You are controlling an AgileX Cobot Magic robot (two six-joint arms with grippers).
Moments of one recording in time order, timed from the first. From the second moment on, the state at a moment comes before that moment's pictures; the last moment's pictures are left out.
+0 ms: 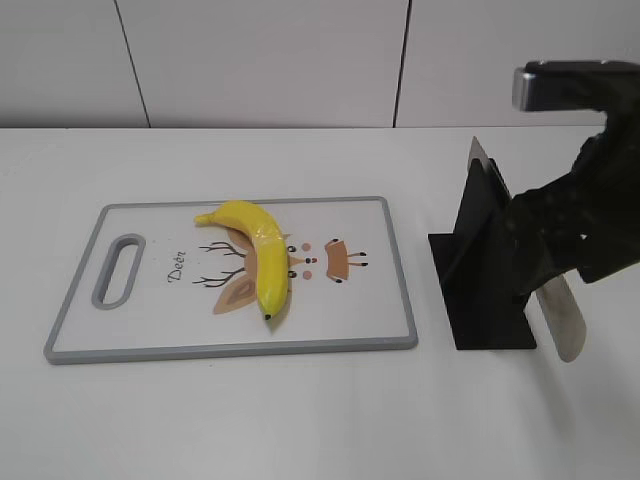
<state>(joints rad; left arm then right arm) -0.02 -0.01 -0.49 -0.11 1.09 0.17 0.45 1.40 -1.01 0.12 1.02 0.16</state>
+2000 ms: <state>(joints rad) -0.02 -0.01 -0.49 -0.11 1.09 0.17 0.45 1.39 -1.25 0.09 1.13 0.22</state>
